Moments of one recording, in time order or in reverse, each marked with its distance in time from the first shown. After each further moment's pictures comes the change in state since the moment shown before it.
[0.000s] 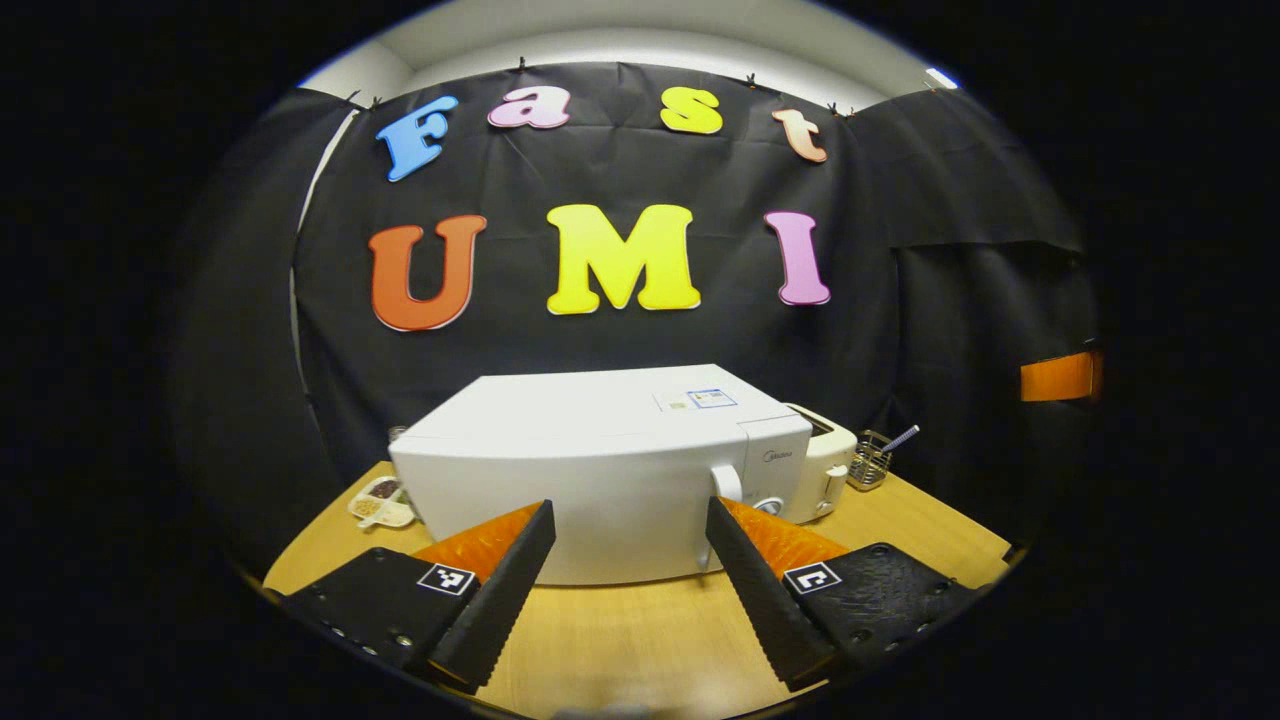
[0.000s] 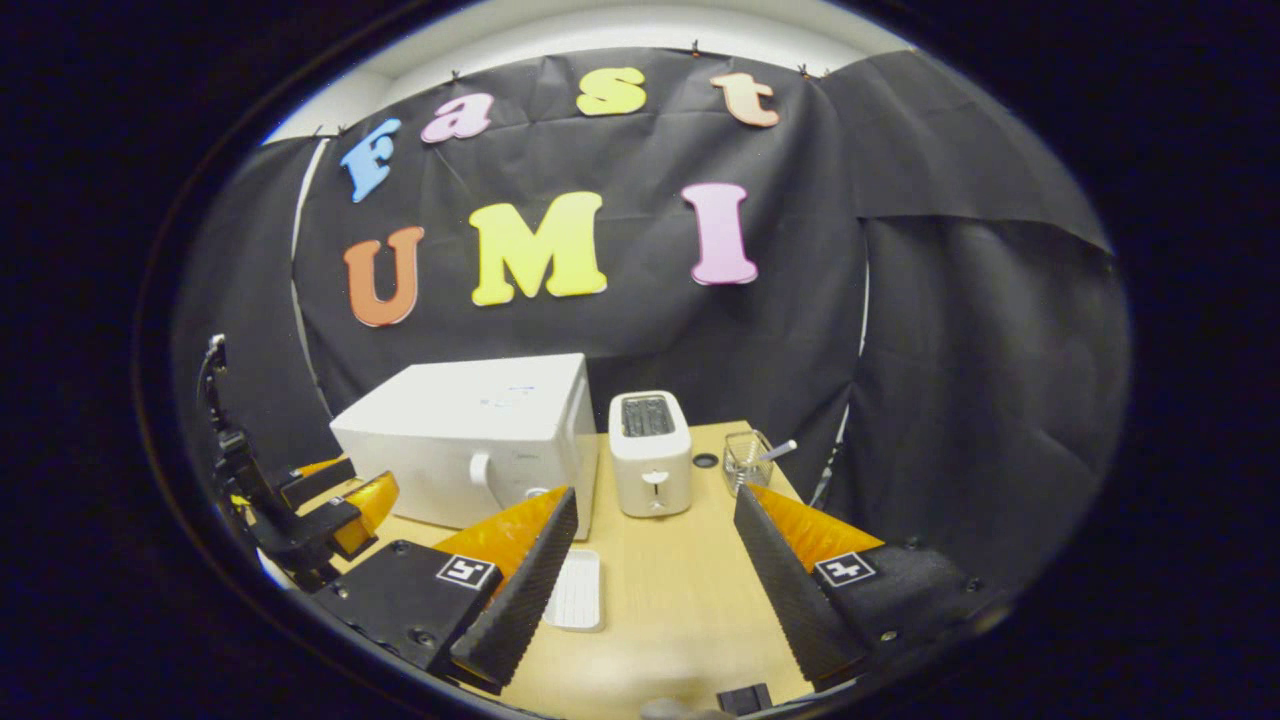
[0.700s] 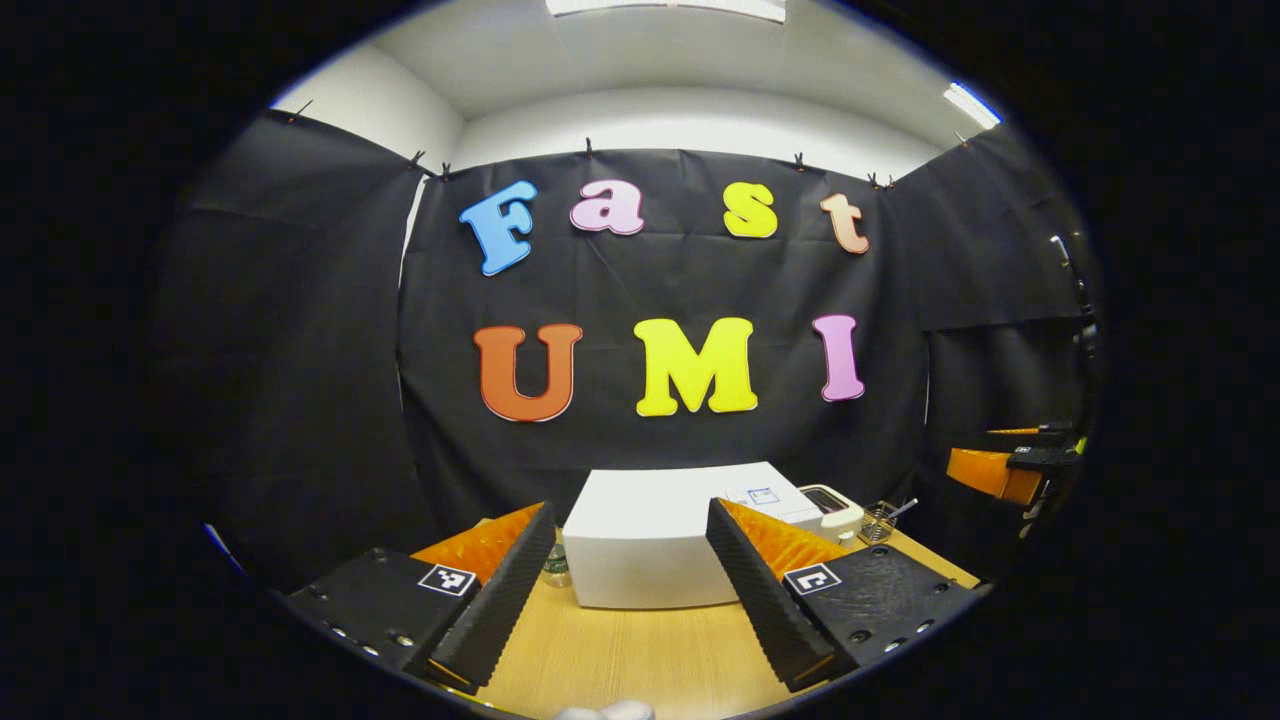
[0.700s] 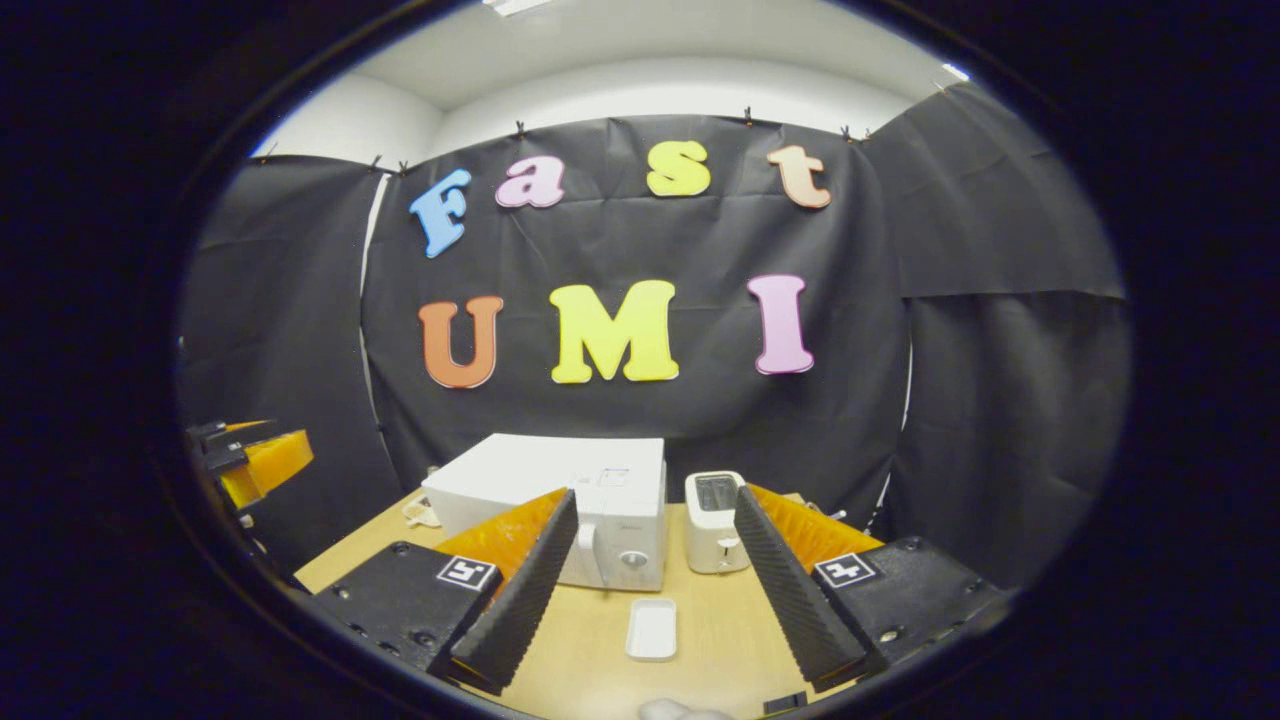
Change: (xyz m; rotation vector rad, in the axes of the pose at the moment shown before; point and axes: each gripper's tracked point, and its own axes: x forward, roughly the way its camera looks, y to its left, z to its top) left arm -0.165 0.081 0.140 -0.007 -0.176 0.138; right arm -0.072 0.075 0.072 -0.016 -0.184 0.118
